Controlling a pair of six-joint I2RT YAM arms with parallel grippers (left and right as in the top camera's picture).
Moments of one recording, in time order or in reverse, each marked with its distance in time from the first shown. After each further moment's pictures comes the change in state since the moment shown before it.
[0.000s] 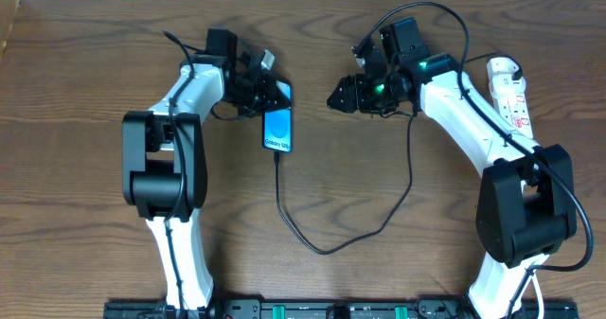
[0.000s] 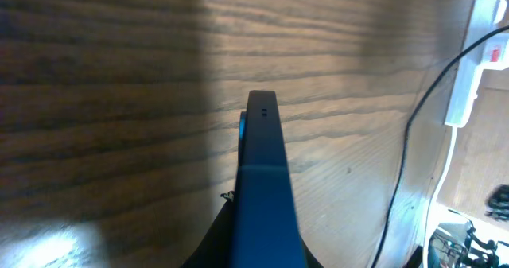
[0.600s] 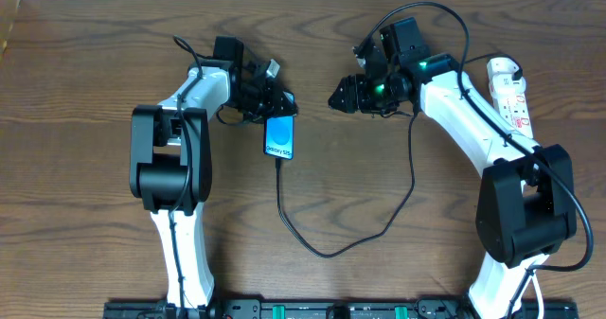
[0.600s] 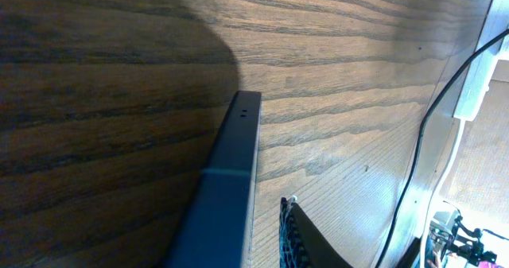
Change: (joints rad) left arm -0.009 0.049 0.000 -0.003 0.019 0.000; right arm 0.000 0.000 0.000 0.000 0.019 0.000
